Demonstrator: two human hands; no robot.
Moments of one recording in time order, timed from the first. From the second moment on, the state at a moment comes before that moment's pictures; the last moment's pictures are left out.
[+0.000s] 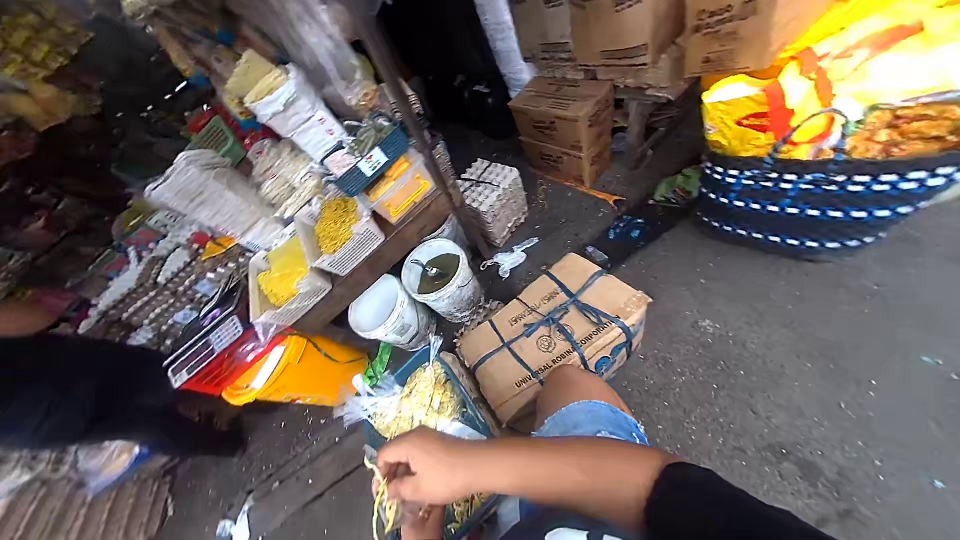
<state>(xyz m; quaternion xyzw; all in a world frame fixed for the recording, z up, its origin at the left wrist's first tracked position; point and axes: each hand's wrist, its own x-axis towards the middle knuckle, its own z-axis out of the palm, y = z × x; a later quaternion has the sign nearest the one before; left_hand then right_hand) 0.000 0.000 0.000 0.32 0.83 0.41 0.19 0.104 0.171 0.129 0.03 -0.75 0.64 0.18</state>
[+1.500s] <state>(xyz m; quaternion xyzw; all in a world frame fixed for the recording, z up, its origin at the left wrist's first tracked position) -0.059 -0.029 -0.034 0.29 0.73 0.45 0.43 0.078 0.144 0.131 0.12 -0.88 0.32 0.33</state>
